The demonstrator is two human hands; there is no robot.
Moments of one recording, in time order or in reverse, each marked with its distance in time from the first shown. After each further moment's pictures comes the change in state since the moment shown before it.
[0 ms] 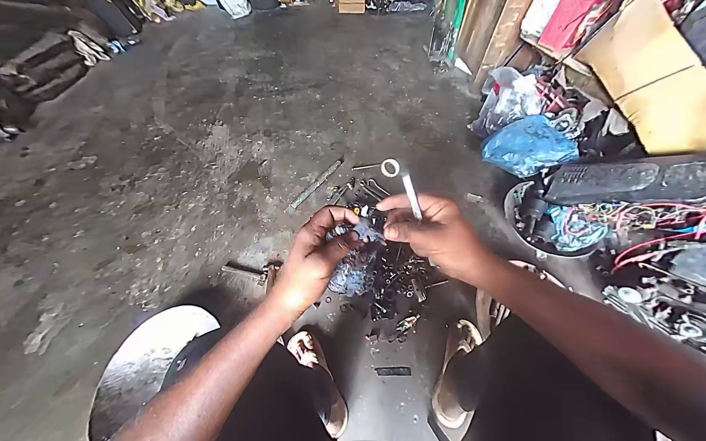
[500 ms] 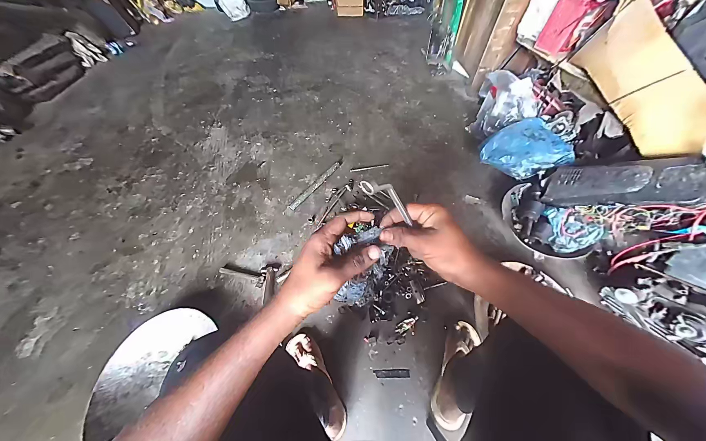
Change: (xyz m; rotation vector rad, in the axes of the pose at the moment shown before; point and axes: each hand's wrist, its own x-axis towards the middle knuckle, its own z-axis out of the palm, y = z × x) left_hand 0.002 0.001 0.006 0.084 -0.104 0.000; right_hand 0.003 0.002 0.002 -0.084 -0.003 0.074
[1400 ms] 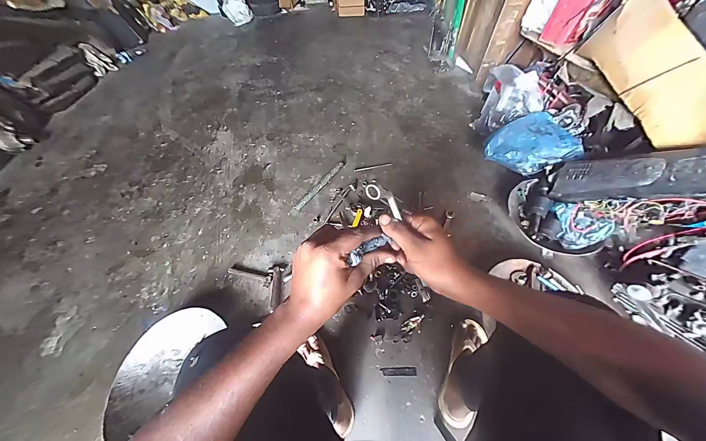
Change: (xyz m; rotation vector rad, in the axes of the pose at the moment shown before) left_hand -0.006 -0.007 0.007 0.804 0.270 0.367; right_hand -0.006 0.009 0.030 0.074 0.107 0.079
